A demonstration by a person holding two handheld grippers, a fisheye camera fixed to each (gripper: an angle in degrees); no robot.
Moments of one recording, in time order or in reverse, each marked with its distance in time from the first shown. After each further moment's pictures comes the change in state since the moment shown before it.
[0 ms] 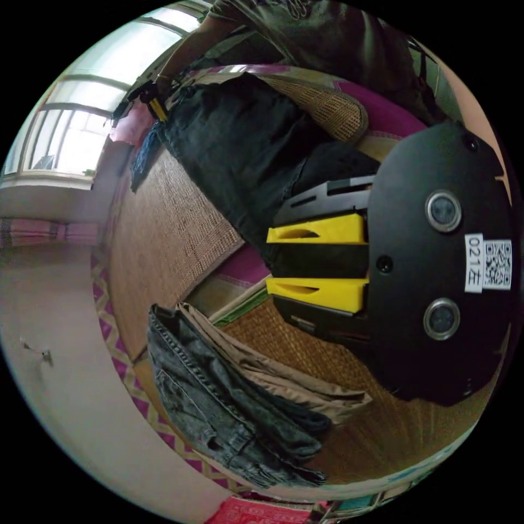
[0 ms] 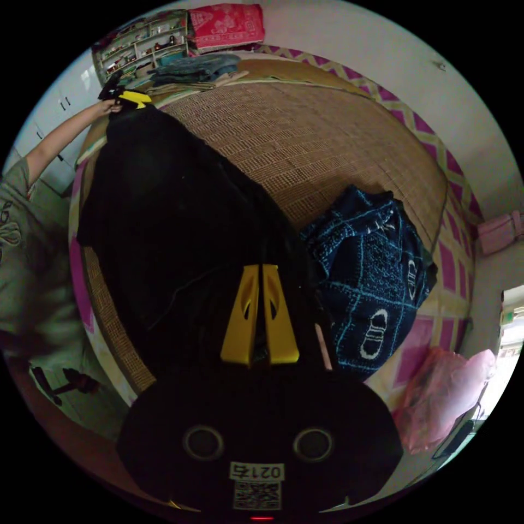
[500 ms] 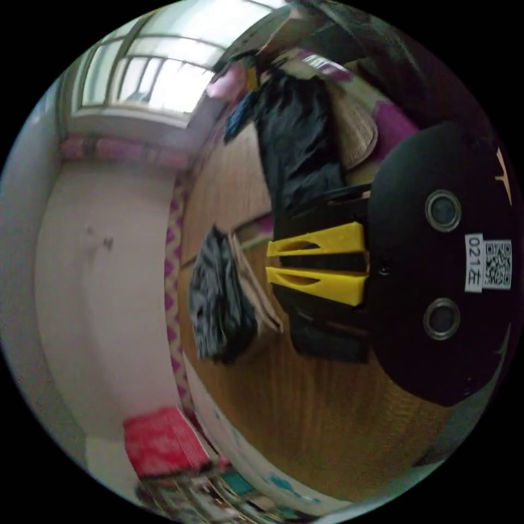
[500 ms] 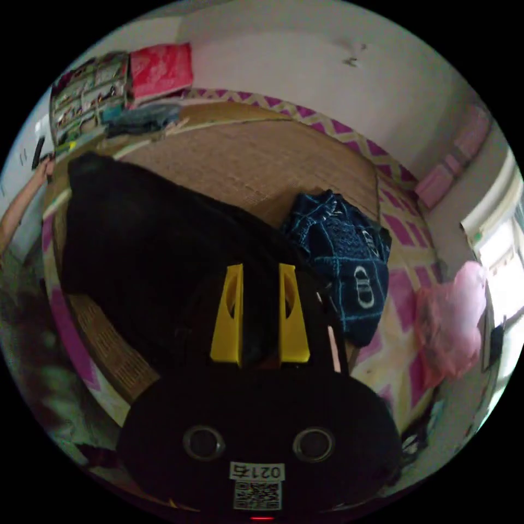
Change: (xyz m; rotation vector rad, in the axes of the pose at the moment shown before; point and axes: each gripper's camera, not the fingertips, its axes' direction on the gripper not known) left arm 0.016 0.101 -0.100 0.376 -0.176 -0.313; right arm -0.042 0.033 -0.009 0.167 0.202 0.248
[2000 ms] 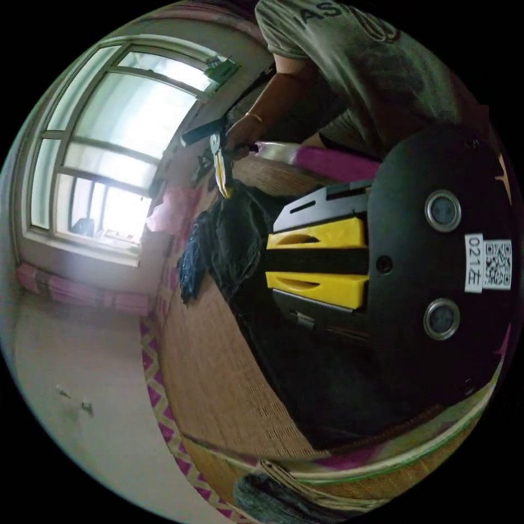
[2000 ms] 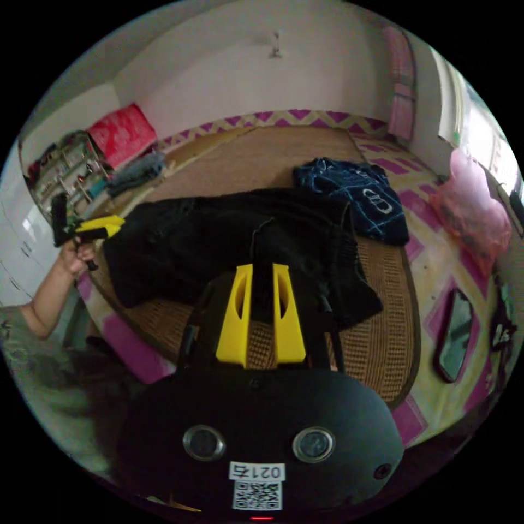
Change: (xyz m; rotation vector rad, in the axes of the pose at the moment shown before) left arm 0.403 0.025 0.137 -0.144 0.495 0.285; right arm 0.012 0.145 -0.027 0.094 -0.116 0.430
